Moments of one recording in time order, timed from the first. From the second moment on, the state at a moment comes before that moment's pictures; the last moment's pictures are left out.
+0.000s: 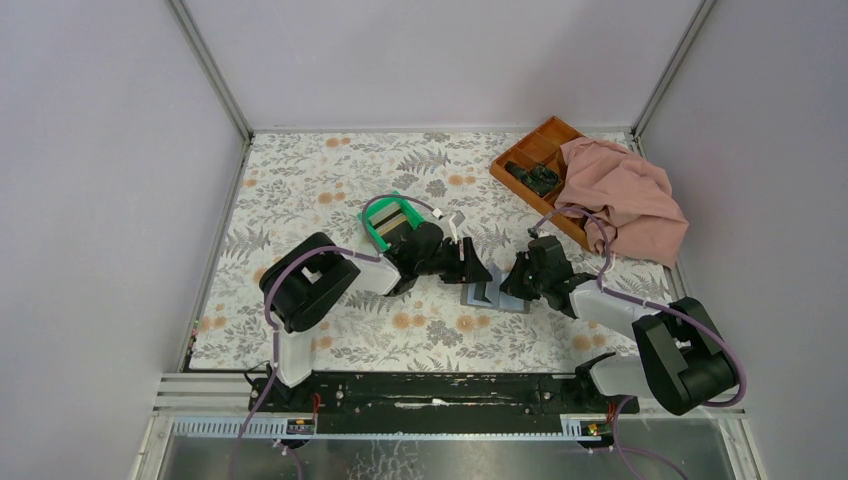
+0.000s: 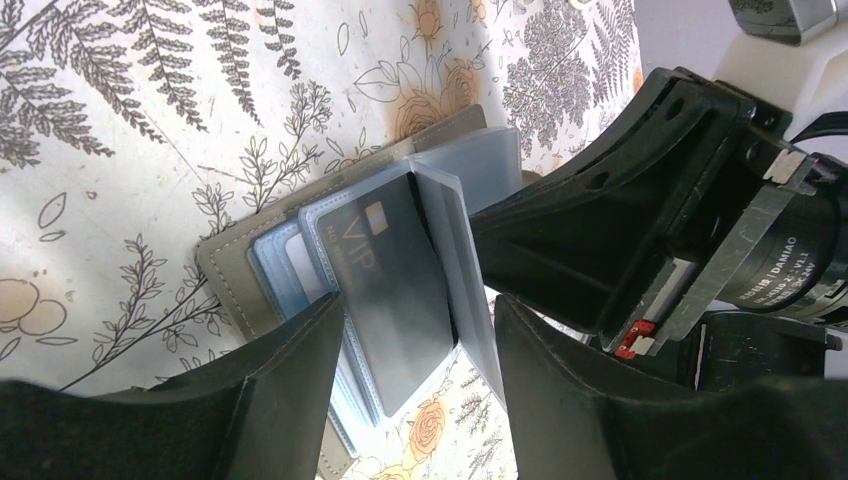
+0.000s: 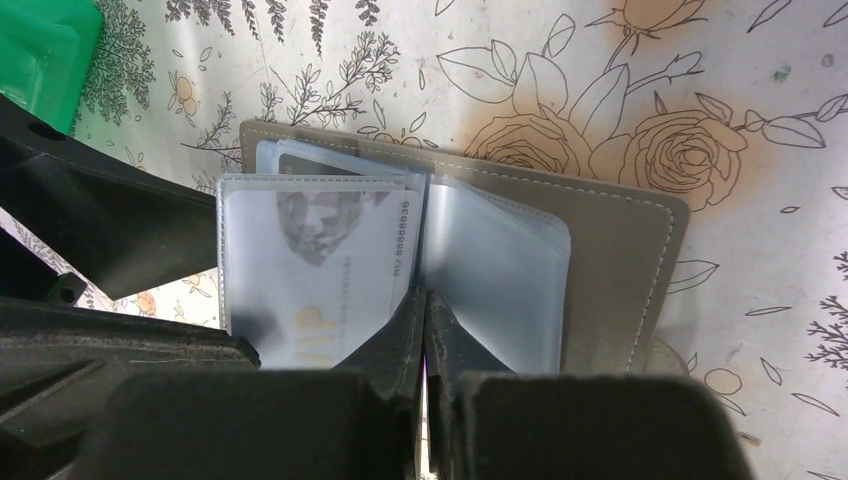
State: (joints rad) left arm -0.77 1.93 0.87 0.58 0.41 -0.84; right arm 0.42 1.31 0.43 0.02 -0.12 0.65
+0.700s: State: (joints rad) left arm -0.79 1.93 0.97 0.49 0.39 -0.82; right arm 0.42 1.31 0.43 0.02 -0.12 0.65
